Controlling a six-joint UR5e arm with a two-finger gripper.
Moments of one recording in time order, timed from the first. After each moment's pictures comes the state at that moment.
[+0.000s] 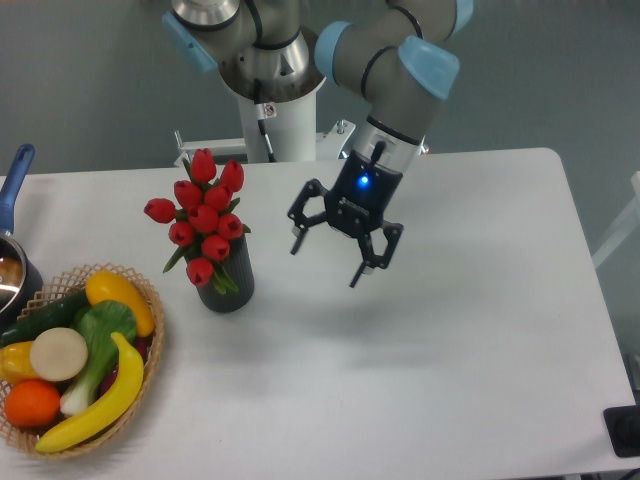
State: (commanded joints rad) arm 2.71 -1.64 -2.07 -0.75 0.65 1.06
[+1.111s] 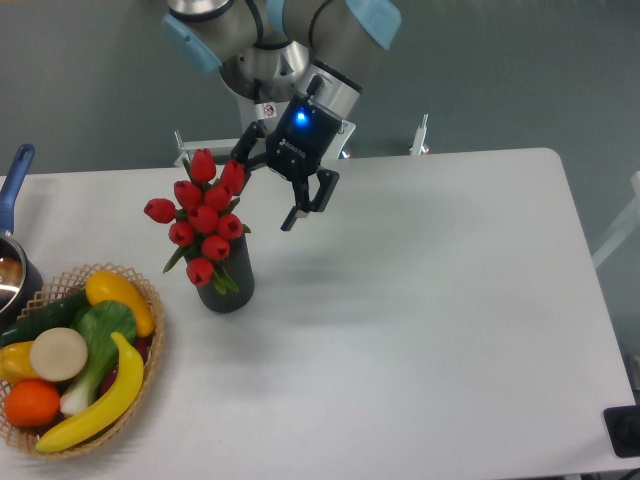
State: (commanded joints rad) arm 2.70 -1.40 -2.33 -0.76 0.61 1.26
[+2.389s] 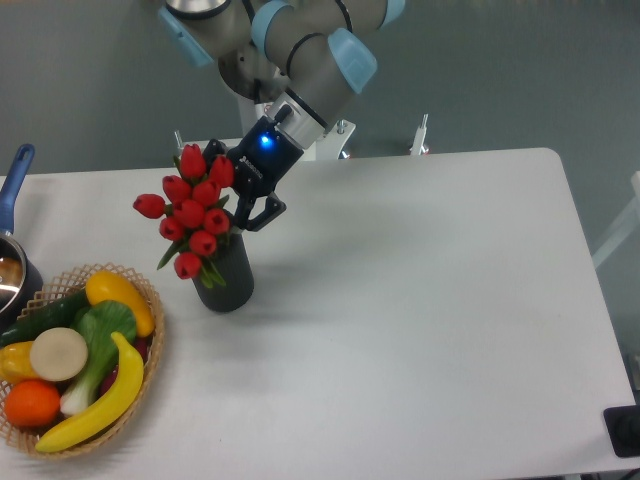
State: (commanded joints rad) arm 2.61 -1.51 -2.29 -0.76 0.50 1.24
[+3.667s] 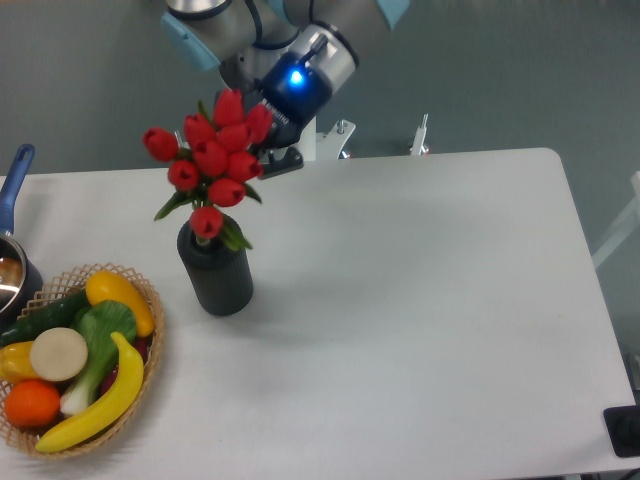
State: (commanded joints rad) arm 2.77 -1.39 -2.11 -0.76 0.25 0.84
